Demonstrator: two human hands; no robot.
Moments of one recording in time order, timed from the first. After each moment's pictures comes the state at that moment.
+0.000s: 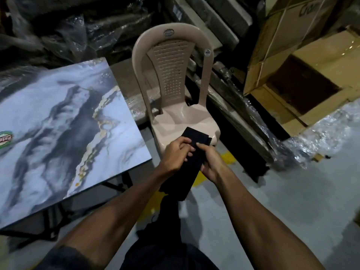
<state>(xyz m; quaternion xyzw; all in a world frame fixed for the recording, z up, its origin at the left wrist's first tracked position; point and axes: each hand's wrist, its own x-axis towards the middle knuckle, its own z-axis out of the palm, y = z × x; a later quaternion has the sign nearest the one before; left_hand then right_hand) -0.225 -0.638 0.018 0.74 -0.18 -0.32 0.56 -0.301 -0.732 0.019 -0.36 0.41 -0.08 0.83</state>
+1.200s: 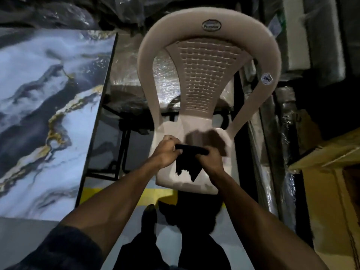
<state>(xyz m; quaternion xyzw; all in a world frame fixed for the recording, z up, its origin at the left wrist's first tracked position) -0.009 -0.842 -0.102 0.90 -0.04 -0.29 0.32 -0.064 -1.003 -0.092 -0.79 0.29 0.18 0.51</state>
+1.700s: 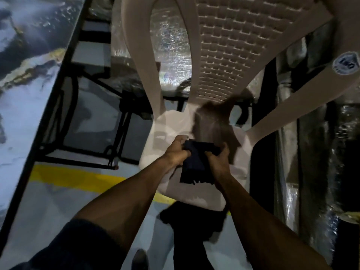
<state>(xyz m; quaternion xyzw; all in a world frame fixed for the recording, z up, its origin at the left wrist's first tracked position) 0.022 -0.883 -0.242 0.76 0.21 -0.36 0.50 -0.009 -1.026 -0.253 -0.68 0.40 0.21 0.57</state>
